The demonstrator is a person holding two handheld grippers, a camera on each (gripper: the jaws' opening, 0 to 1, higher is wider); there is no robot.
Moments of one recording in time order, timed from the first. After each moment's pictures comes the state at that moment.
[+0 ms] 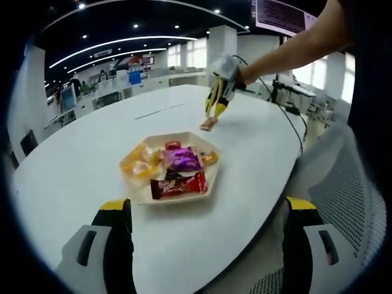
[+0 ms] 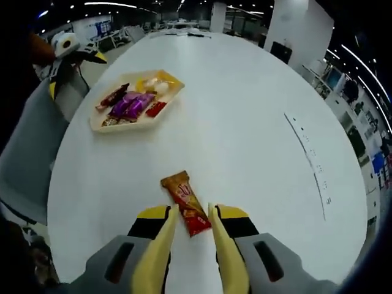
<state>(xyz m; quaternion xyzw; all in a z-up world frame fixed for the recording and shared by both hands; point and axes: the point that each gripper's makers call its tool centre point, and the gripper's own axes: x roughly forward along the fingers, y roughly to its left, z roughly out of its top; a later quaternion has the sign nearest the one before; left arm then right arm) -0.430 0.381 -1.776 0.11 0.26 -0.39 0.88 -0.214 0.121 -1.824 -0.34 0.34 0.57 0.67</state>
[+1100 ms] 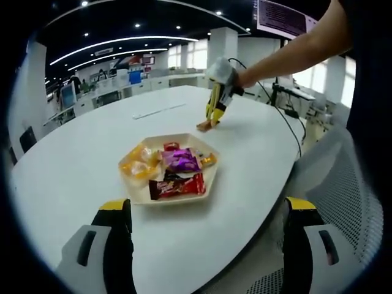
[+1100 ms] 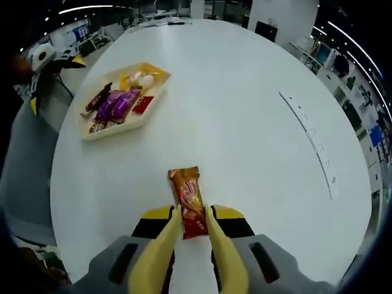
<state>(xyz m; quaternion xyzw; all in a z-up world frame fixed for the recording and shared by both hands) -0.430 0.380 -1.773 0.09 0.26 -0.39 0.88 -0.213 0.120 -1.827 -0.33 0.40 0.51 0.69</state>
